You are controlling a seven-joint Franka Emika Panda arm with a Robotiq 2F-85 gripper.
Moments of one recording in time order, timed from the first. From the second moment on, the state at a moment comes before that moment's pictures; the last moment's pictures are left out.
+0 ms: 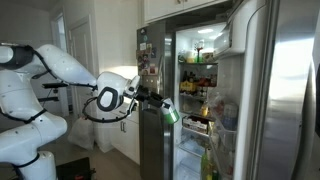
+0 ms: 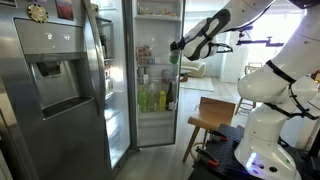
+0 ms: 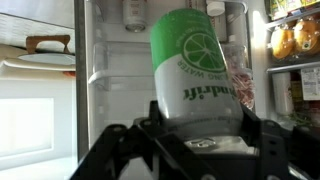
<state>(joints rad) -0.93 -0.44 0.58 -2.64 0.09 3.46 0.19</state>
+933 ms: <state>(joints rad) -1.06 -0.40 0.72 -2.63 0.09 3.45 0.18</state>
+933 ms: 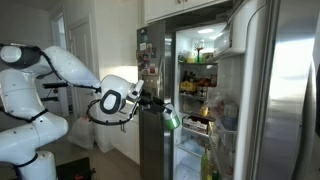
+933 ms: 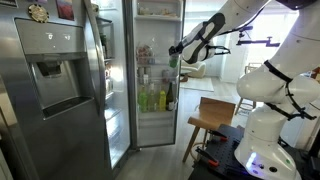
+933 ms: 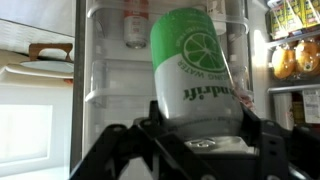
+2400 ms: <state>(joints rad) -1.85 -0.33 1.46 -2.28 0.10 3.45 0.25</state>
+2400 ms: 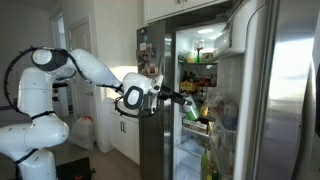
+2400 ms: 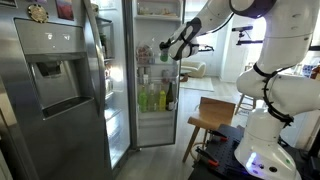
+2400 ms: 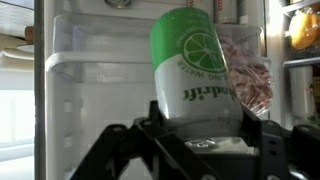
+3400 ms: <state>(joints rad) -1.84 -0.22 1.37 -2.09 0.02 3.45 0.34</state>
